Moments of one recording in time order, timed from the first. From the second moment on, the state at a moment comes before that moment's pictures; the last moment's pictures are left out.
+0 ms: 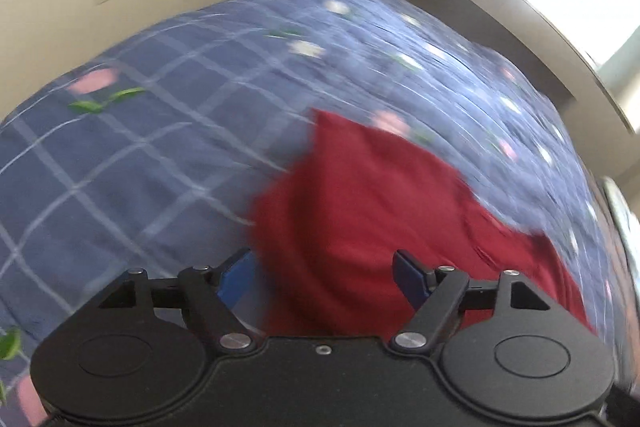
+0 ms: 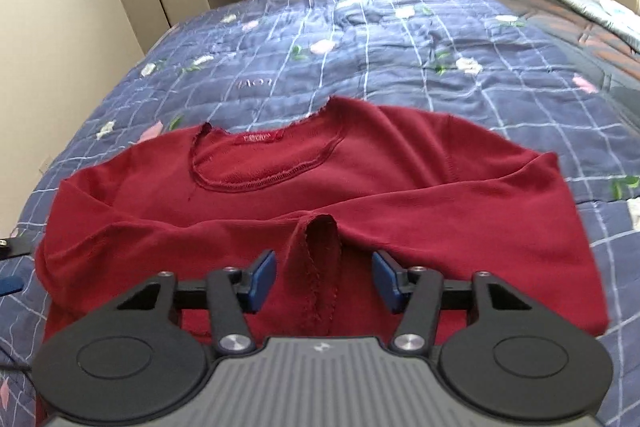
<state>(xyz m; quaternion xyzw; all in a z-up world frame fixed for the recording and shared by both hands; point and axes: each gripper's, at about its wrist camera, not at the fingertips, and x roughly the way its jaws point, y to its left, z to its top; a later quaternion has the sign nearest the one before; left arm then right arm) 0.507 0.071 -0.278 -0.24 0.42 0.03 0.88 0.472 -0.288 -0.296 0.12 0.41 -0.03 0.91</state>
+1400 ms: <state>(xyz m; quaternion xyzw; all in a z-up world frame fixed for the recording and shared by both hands) 0.580 0.125 -0.299 -0.33 0.41 -0.04 0.85 0.463 -0.289 -0.301 0.13 0.42 -0.08 0.89</state>
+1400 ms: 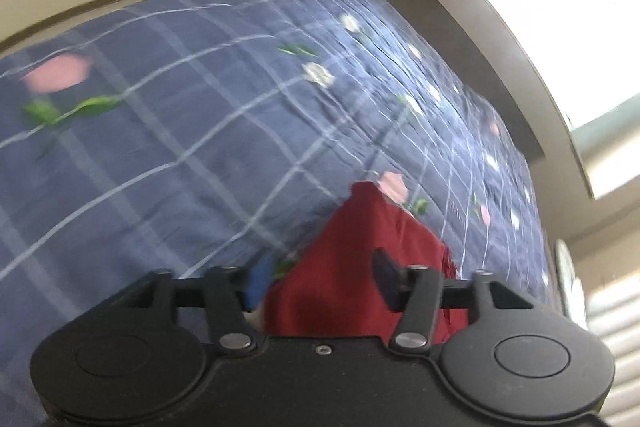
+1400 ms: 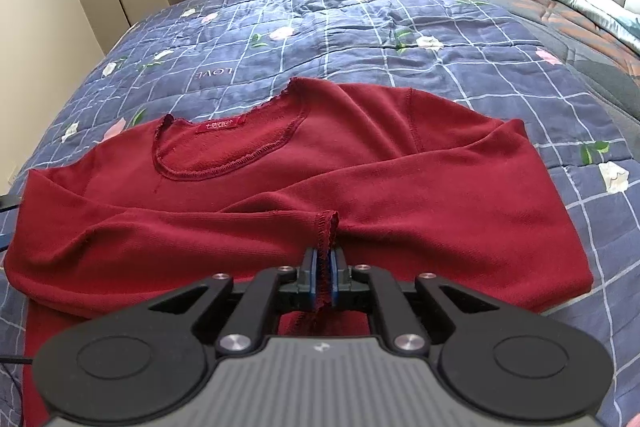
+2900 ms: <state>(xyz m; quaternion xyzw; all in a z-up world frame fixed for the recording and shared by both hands) 0.535 0.164 -0.334 -0.54 0.38 -0.08 0.75 0.671 -0.102 -0.277 0.10 0.45 0.29 0.84</state>
